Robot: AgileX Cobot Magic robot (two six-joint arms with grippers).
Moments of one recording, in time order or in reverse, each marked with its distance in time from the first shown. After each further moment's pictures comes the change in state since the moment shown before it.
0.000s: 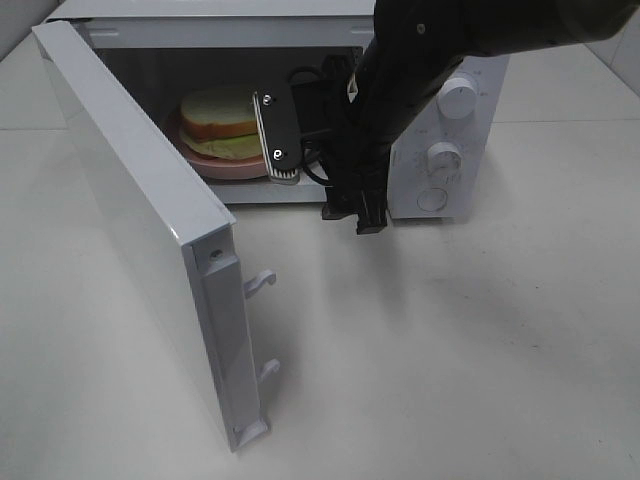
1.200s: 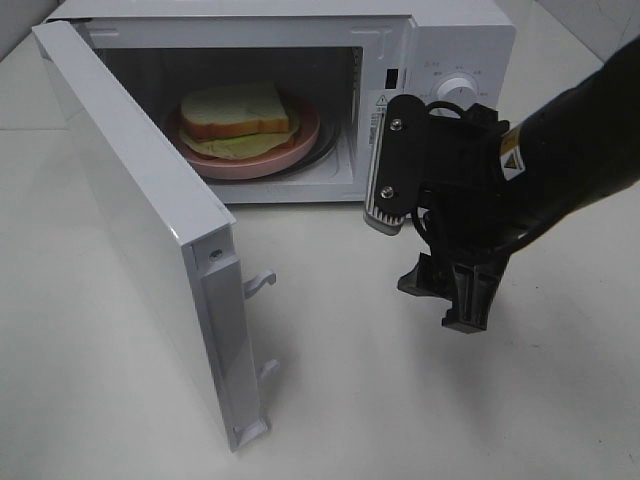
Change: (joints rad) left arm 0.000 0.000 0.000 0.000 0.000 0.000; right arm 0.000 -0.460 0.552 0.000 -0.120 0.424
